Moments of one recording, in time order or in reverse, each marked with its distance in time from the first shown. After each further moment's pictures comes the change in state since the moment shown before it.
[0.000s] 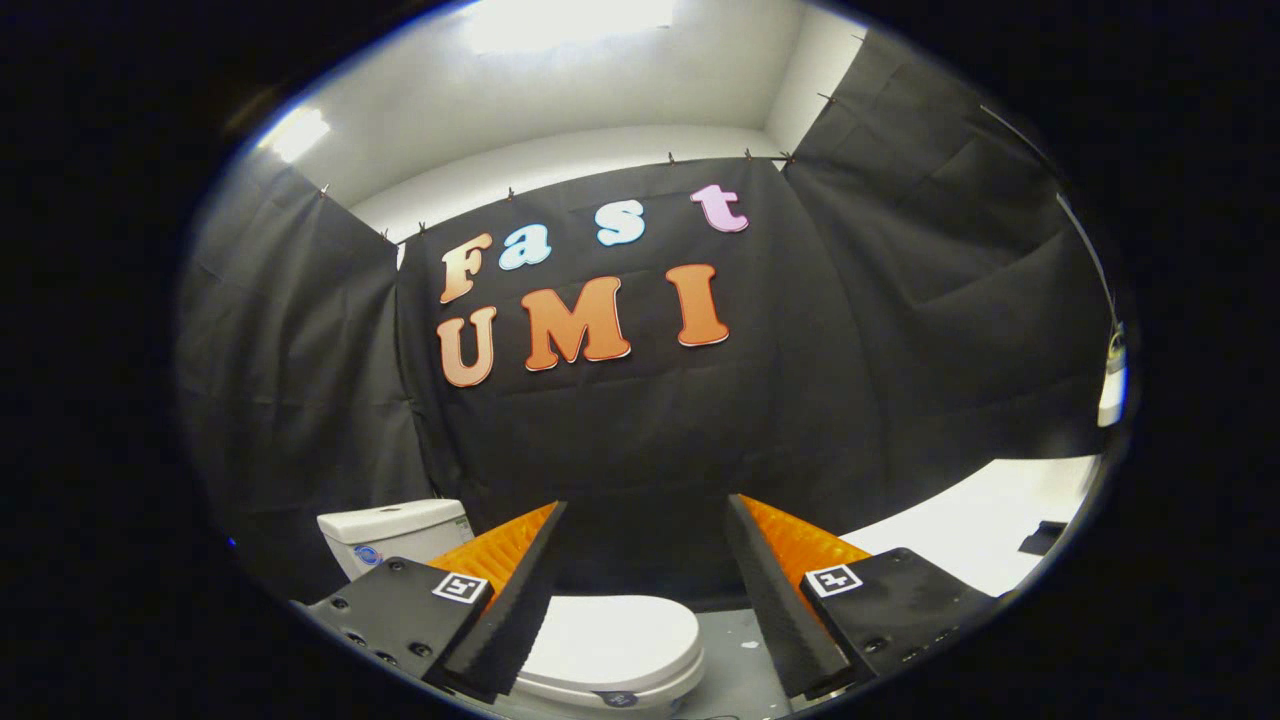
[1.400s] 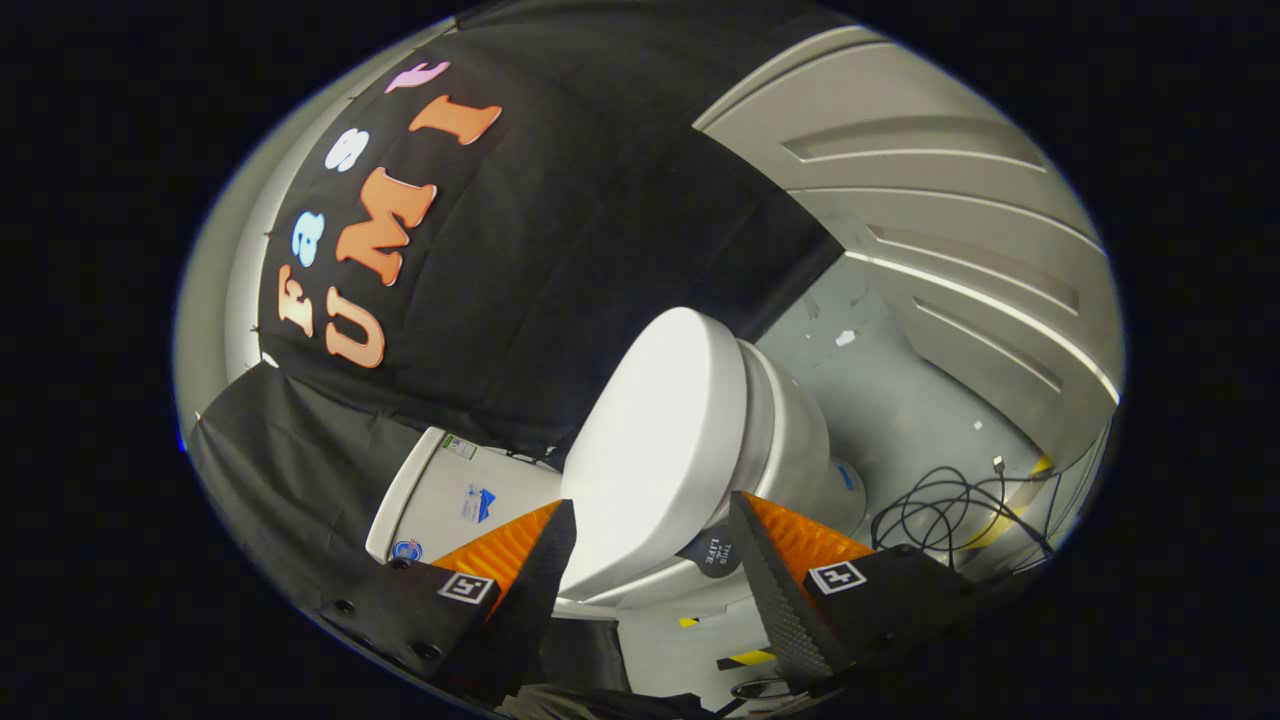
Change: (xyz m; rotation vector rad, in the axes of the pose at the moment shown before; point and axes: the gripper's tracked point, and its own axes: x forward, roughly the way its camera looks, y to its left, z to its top) arm -0.015 -0.009 -0.358 0.854 0.698 -0.094
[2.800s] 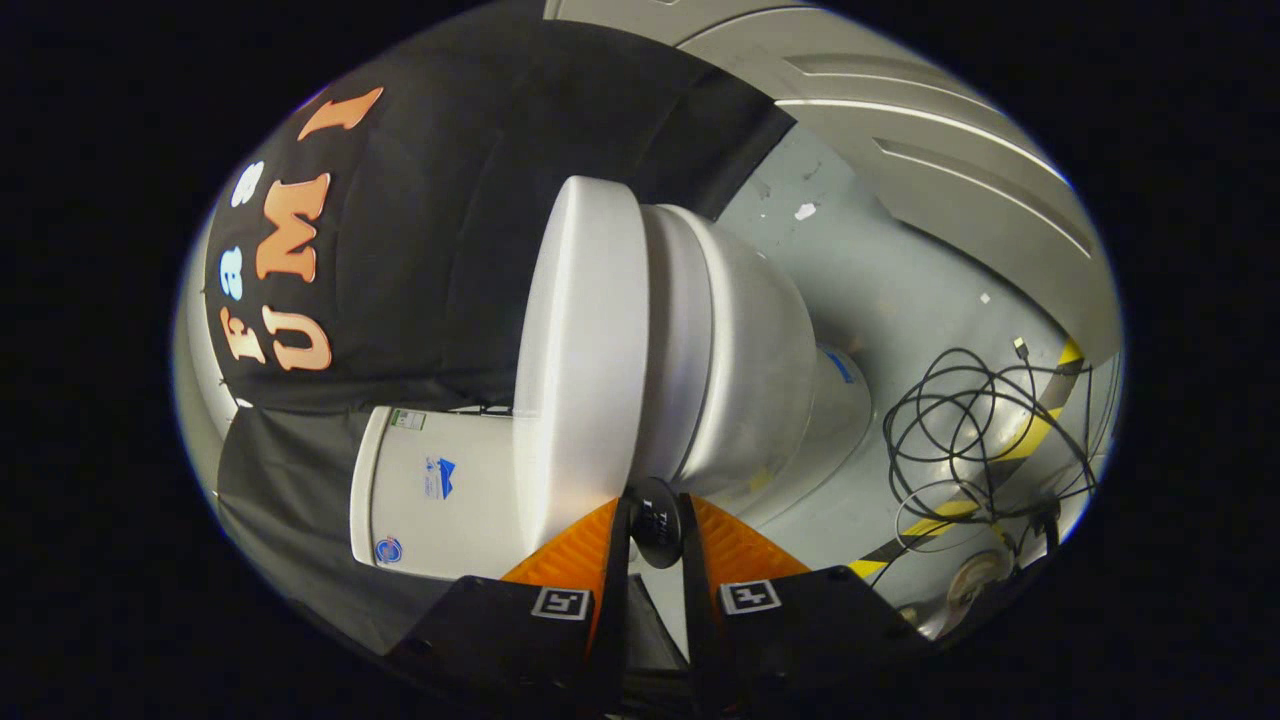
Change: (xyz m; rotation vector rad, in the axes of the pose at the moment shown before) arm 0.063 -0.035 -0.067 0.230 0.249 -0.019
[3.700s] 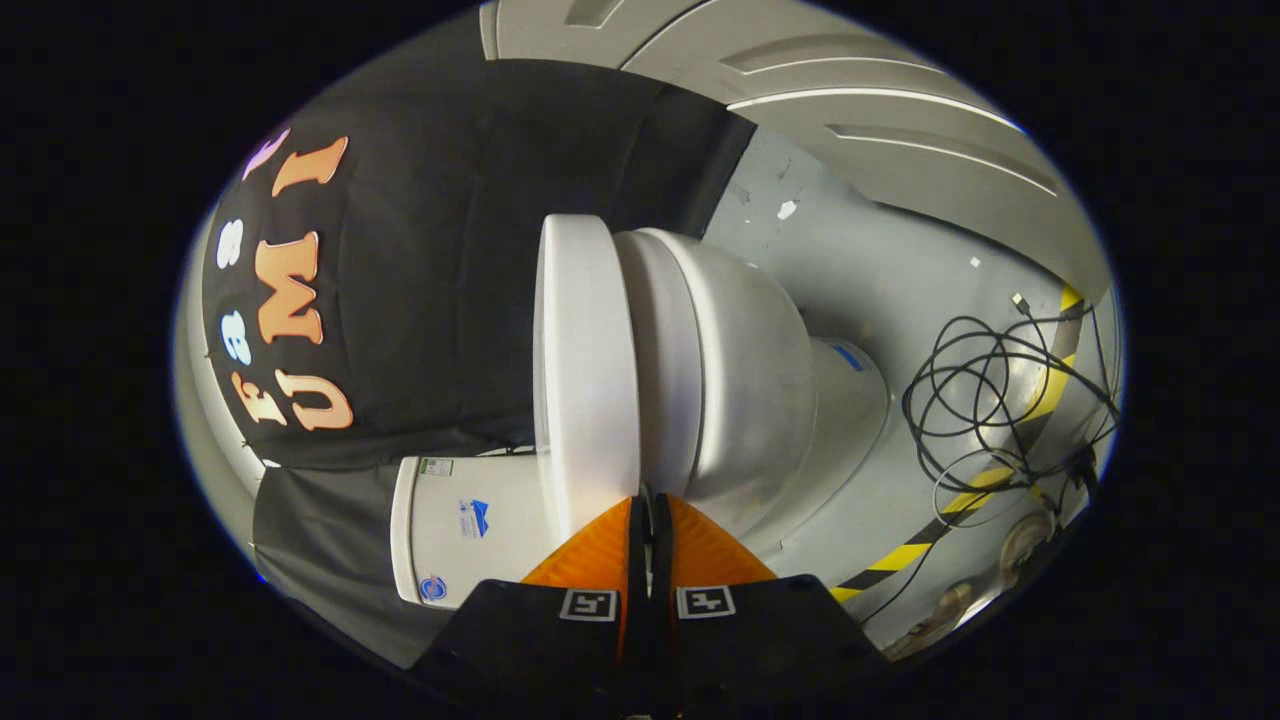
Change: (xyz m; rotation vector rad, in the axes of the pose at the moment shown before) arm -0.004 0.010 0.013 0.115 -0.086 0.042
